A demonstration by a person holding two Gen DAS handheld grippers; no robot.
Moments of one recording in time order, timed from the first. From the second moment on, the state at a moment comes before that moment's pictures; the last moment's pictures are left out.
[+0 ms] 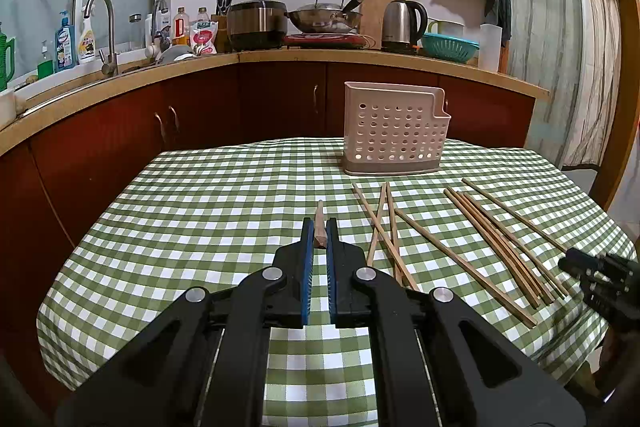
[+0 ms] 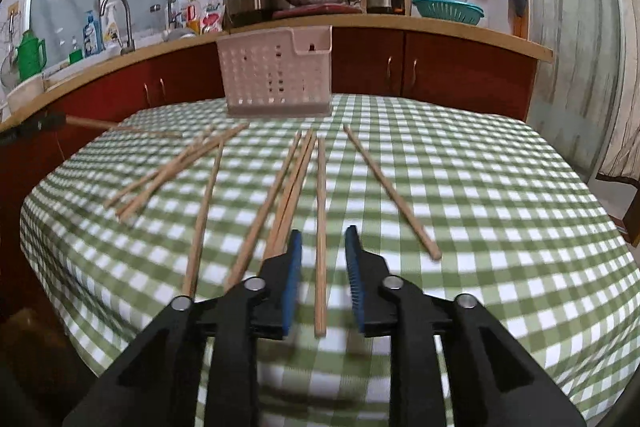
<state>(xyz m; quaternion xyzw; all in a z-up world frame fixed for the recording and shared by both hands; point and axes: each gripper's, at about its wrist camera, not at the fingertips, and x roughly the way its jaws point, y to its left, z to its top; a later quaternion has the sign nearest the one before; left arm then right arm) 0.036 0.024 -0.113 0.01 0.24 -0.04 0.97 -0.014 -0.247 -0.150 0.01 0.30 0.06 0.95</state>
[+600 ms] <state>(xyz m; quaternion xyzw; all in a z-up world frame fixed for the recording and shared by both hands) 0.034 0.027 -0.108 0.00 0.24 -0.04 0.97 -0.023 -0.245 -0.139 -0.01 0.29 0.06 0.96</state>
